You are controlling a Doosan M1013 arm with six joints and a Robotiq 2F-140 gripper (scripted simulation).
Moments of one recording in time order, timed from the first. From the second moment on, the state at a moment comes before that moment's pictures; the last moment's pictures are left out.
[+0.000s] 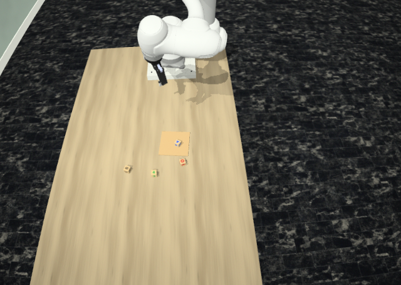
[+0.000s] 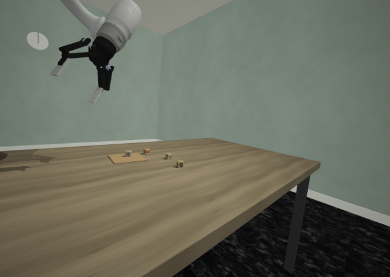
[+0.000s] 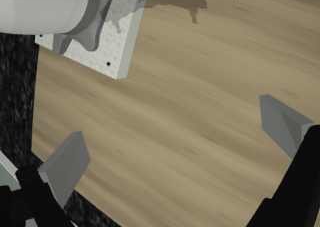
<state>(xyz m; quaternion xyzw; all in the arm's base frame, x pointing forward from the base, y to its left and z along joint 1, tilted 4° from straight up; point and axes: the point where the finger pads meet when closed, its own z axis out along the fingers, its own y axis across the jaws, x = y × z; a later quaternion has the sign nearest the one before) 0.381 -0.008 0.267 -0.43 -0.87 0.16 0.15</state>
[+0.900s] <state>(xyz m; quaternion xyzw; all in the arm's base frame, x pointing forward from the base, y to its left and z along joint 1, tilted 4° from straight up) 0.628 0.108 0.140 -0.34 -0.93 -0.03 0.15</state>
